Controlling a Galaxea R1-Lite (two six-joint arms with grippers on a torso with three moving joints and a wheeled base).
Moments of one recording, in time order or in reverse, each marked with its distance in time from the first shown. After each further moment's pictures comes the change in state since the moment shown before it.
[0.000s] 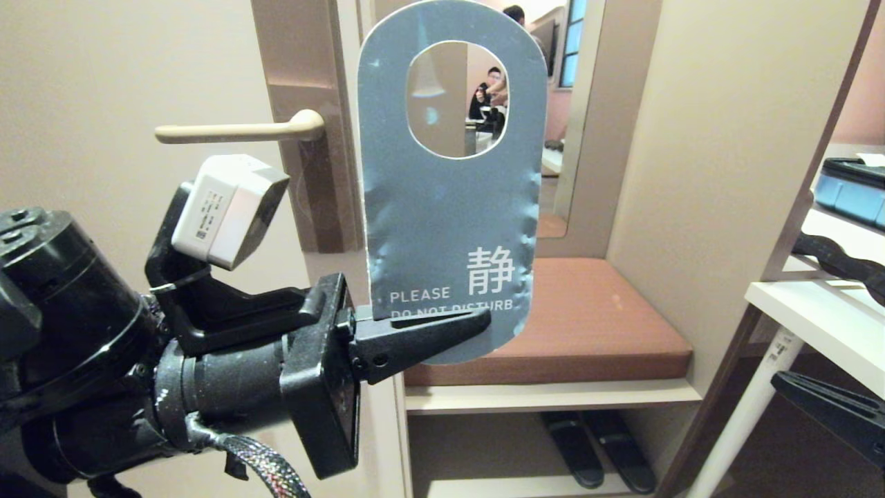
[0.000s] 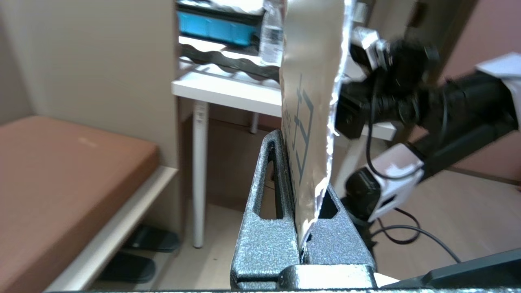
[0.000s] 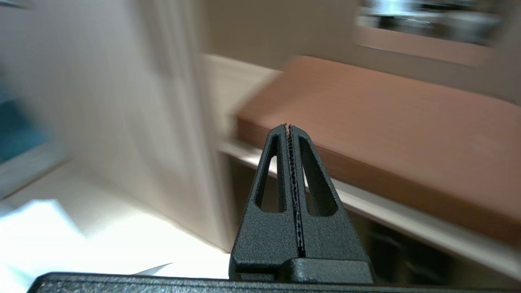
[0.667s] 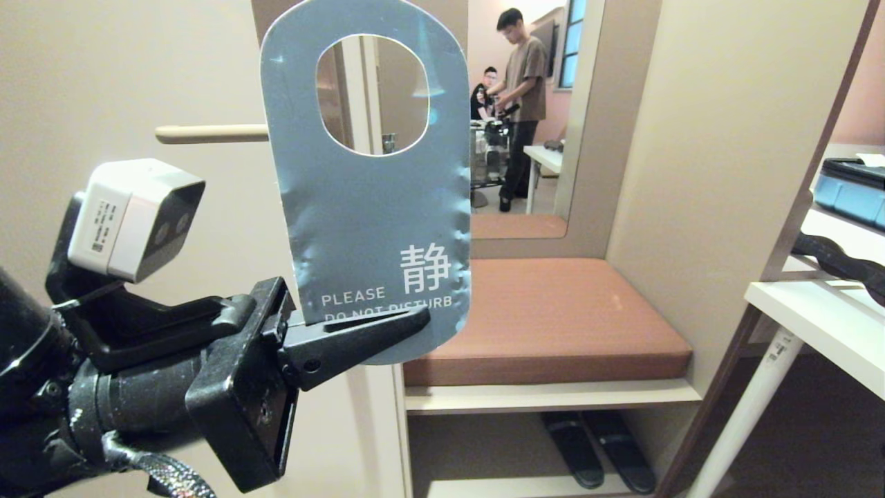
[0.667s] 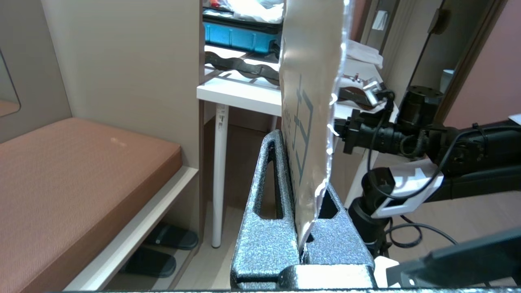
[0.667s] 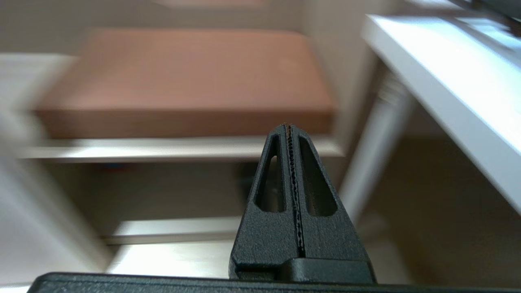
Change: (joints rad) left arm 0.067 -0.102 0.086 0.004 -0.003 0.011; right arm -0.347 -0.251 0.249 0.064 -0.266 -0.092
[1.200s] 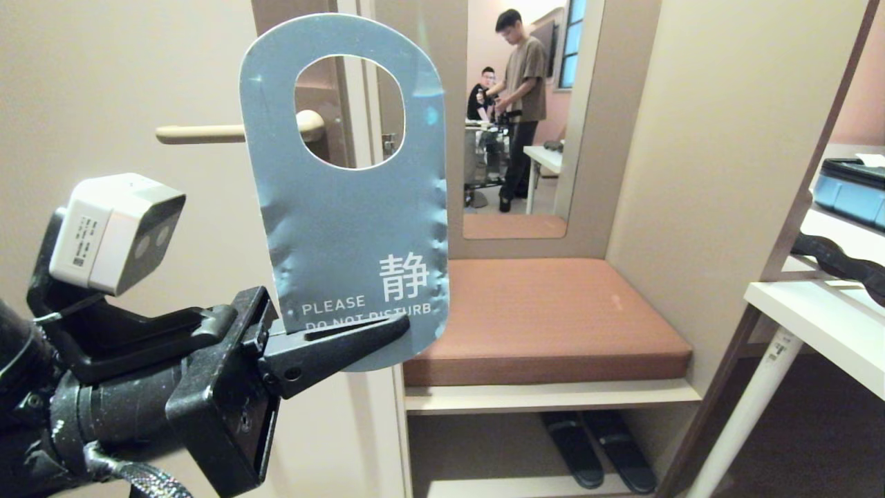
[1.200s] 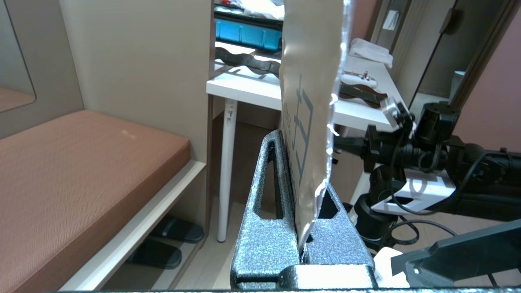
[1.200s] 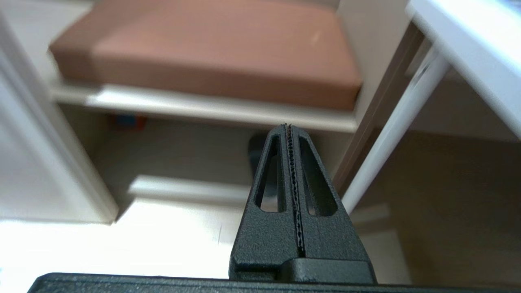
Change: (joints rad) left arm 0.032 -0.026 0.038 0.003 0.000 0.000; right arm -0.085 -0.290 0.000 0.344 0.213 -0.080
